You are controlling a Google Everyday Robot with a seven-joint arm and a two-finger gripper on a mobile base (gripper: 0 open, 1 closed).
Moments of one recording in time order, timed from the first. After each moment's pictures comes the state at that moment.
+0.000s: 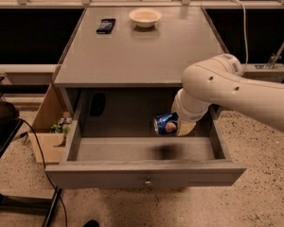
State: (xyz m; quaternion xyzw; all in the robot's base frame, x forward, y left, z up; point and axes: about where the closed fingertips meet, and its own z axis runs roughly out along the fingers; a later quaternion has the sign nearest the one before) arm 0.580 -0.123 0.704 -0.77 0.61 -0.09 0.16
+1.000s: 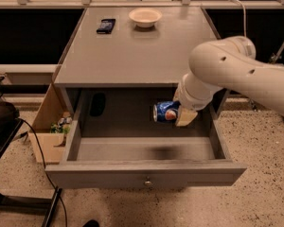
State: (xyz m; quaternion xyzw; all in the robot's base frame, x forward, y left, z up) arm 0.581 -0.119 0.748 -0.73 0.65 -0.07 0.18
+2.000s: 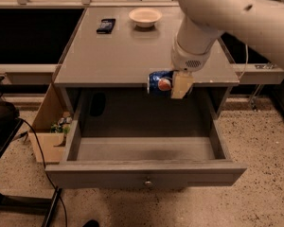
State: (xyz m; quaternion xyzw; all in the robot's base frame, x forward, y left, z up) arm 0.590 -0.100 0.856 -0.71 0.69 -0.05 0.14
